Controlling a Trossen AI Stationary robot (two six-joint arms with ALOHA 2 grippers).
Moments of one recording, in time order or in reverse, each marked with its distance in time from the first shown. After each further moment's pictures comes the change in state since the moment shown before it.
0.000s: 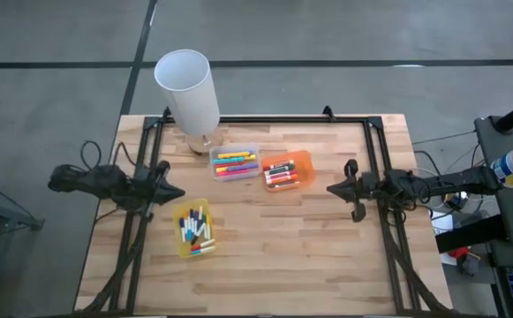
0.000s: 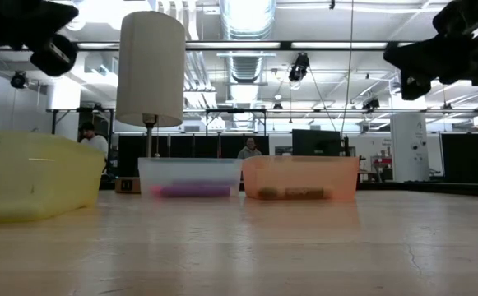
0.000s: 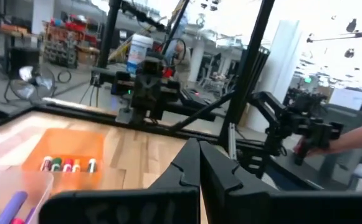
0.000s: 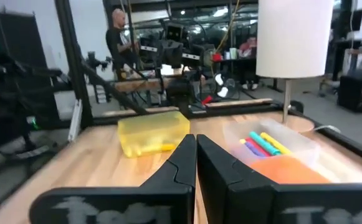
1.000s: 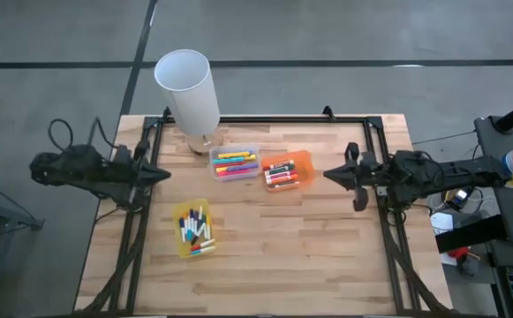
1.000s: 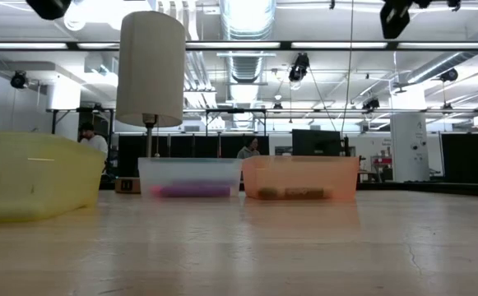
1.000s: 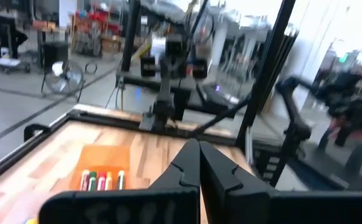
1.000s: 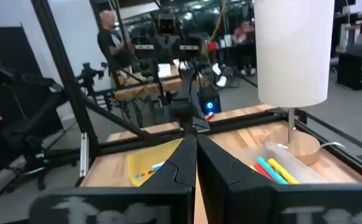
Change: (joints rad) left arm 0.000 0.322 0.494 -0.330 -0.088 0.040; right arm 0.001 0.307 0.521 -0.274 0.029 0.115
